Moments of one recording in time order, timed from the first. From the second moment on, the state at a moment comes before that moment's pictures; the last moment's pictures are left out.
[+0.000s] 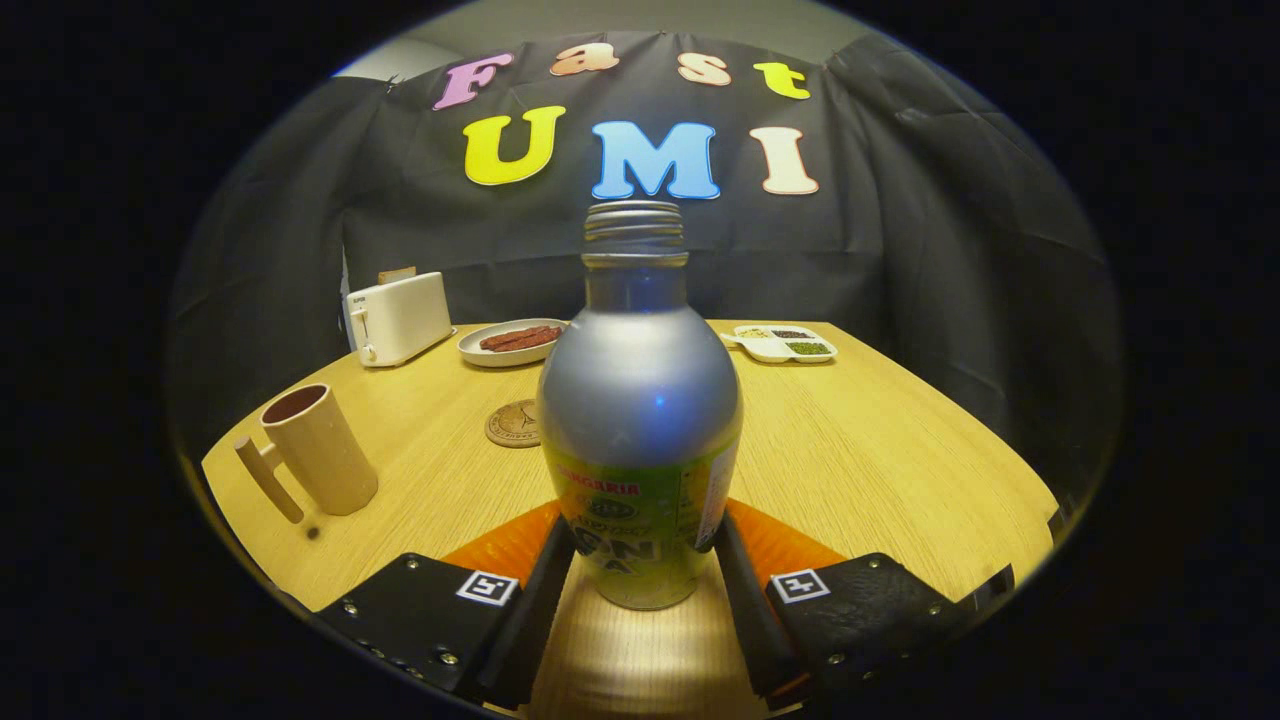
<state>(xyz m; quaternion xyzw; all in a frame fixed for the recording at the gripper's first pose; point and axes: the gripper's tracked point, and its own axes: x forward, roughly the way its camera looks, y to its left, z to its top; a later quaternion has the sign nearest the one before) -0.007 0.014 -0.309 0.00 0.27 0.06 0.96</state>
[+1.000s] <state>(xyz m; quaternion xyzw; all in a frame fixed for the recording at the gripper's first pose) 0.028 0.063 -0.256 -0.26 0.25 0.13 0.92</state>
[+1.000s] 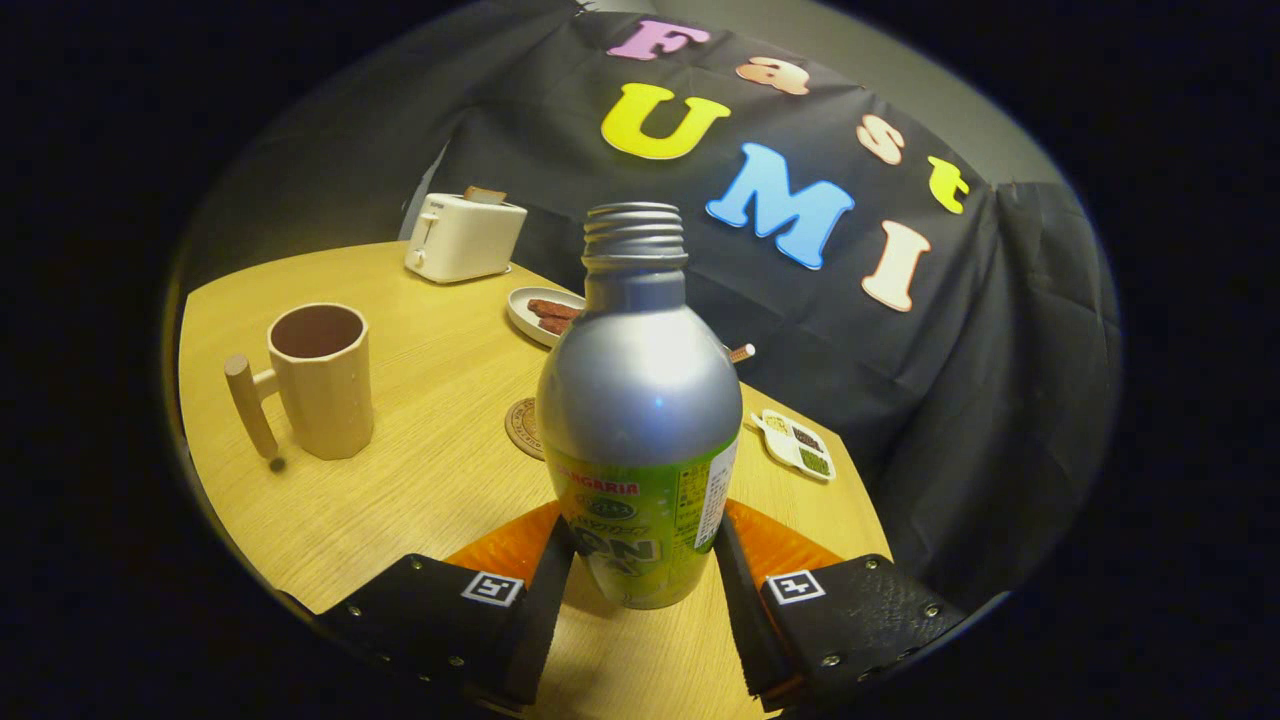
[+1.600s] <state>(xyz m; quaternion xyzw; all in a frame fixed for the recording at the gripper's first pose) 0.038 0.100 -0.247 -0.41 0.24 0.14 0.87</state>
